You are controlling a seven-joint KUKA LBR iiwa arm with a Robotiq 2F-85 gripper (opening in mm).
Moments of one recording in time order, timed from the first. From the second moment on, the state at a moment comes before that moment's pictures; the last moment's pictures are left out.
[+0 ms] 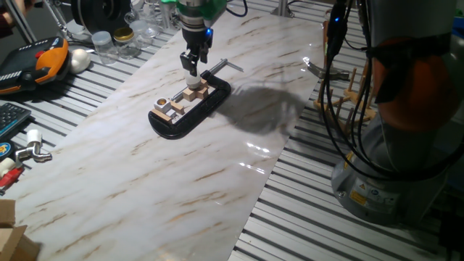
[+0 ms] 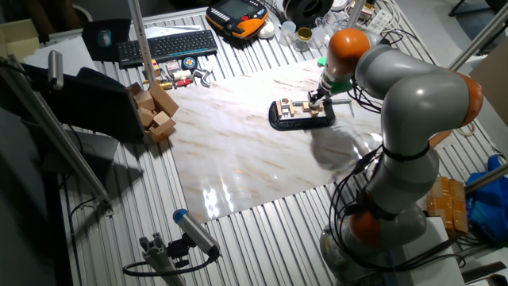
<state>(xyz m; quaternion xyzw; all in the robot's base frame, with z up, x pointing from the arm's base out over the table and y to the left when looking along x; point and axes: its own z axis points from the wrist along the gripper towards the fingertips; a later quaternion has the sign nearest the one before) 0.561 -0.100 0.134 0.01 1.00 -0.04 0.07</state>
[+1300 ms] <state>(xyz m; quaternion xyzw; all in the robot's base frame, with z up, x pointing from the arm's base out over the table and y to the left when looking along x) 0.574 -0.107 0.120 0.02 1.00 -0.03 0.03</state>
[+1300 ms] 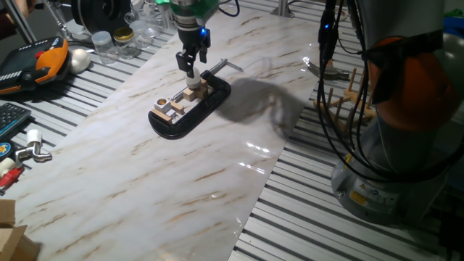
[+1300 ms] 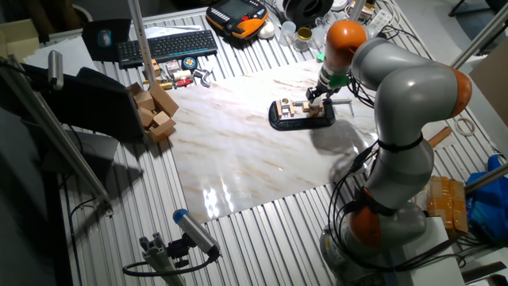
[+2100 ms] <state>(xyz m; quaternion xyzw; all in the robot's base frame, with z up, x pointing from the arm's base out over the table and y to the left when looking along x) 0.583 -0.110 0.113 0.02 1.00 -0.03 0.04</state>
